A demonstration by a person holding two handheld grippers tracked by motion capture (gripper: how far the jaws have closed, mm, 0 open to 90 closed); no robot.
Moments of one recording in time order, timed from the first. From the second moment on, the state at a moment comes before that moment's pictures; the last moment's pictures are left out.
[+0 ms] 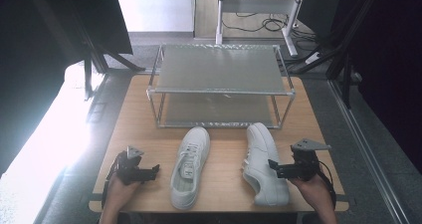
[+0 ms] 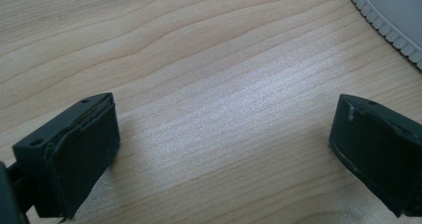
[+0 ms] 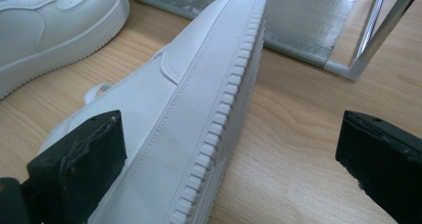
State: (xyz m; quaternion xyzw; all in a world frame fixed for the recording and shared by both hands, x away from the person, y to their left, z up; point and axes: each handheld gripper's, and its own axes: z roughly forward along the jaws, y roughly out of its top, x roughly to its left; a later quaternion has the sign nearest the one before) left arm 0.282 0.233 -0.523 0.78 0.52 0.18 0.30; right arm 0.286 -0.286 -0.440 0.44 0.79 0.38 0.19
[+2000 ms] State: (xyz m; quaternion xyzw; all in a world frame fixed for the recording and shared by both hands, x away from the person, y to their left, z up) left arm 0.281 0.232 -0.523 0.77 0.53 0.18 0.30; right arm 0.290 -0.401 -0.482 0.58 0.70 0.37 0.18
